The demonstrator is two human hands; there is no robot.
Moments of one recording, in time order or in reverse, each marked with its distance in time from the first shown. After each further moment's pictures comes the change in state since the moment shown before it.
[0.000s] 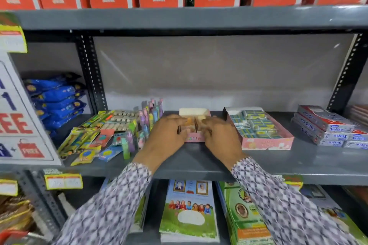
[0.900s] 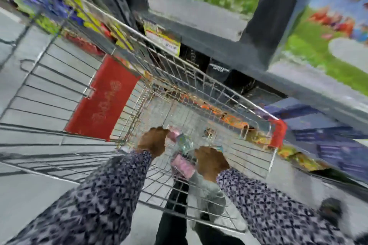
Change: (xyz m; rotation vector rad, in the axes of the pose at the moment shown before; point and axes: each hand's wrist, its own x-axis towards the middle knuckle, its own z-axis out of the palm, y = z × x) left_hand -0.562 -0.288 0.292 0.034 -0.990 -0.937; right_hand -0.518 -0.049 0.388 0.074 -1.601 -0.141
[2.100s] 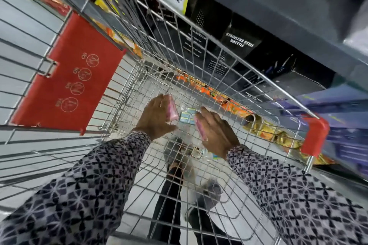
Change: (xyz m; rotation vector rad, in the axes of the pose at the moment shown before) left_hand 0.105 -0.031 0.056 -0.136 0.237 0.153; right_hand 0.099 0.062 0.020 -0.184 0.337 -0.141
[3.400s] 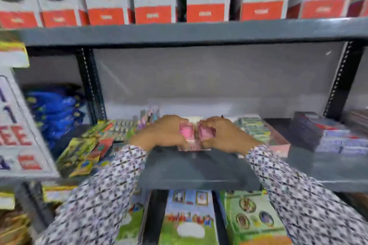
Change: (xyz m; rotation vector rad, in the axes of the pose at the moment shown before) left_hand -0.206 0.610 -0.579 0.286 0.321 0.773; right_hand -0.345 0.019 -0.719 0.019 0.820 0.209
